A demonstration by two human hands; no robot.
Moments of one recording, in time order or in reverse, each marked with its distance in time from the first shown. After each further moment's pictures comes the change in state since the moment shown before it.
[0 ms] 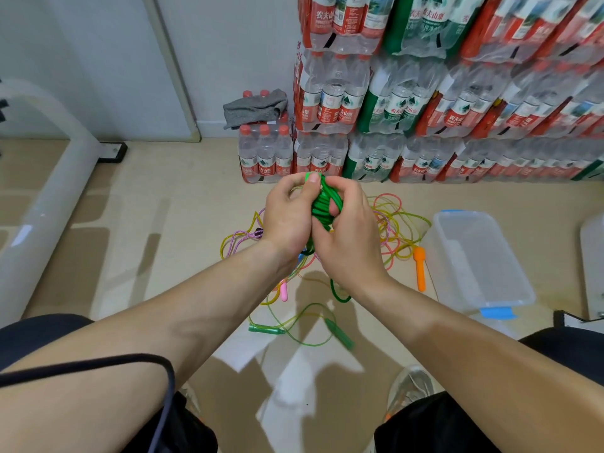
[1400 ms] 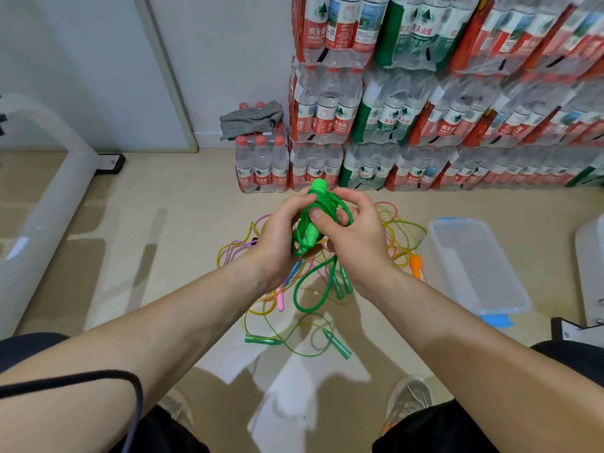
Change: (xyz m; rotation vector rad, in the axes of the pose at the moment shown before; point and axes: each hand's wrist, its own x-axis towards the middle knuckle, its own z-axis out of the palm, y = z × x) left_hand -0.004 0.007 -0.010 -0.137 -0.298 -0.299; right_hand 0.018 0.013 -0.008 0.663 -0.038 0.498
